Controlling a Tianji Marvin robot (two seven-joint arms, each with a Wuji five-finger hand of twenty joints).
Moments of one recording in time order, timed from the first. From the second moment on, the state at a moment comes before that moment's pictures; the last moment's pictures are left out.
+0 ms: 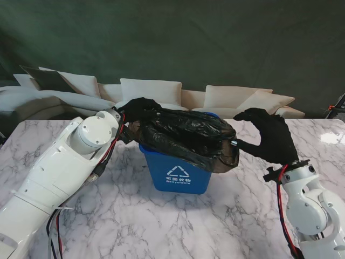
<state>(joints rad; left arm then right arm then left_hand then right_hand) 0.96 -1.15 -0.99 -1.33 0.17 0.16 -0.24 -1.74 -1.14 1.60 -1.84 -0.83 -0.35 -0.24 1.20 -0.21 0.04 0.02 0.61 0.08 0.48 0.55 0.79 0.14 0.35 0.83 0.71 0.22 0.61 0.84 0.32 0.24 1.08 0.66 0.28 -0.33 0.50 -0.07 0.36 -0.11 0.61 0.54 0.36 0.10 0.60 0.32 0.50 0.12 0.27 0.32 0.11 0.36 0.97 0.48</state>
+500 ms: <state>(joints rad) 0.96 -1.15 -0.99 -1.32 0.15 0.15 -0.24 -1.41 -1.06 1.45 -1.70 -0.90 -0.26 0.07 1.21 -0.21 0.06 0.02 0.61 0.08 0.49 0.54 0.79 0.14 0.34 0.80 0.72 0.22 0.61 0.84 0.32 0.24 1.08 0.66 0.24 -0.46 0.59 -0.07 0.47 0.02 0.57 0.53 0.43 0.09 0.57 0.39 0.56 0.13 0.30 0.37 0.13 0.36 0.97 0.49</state>
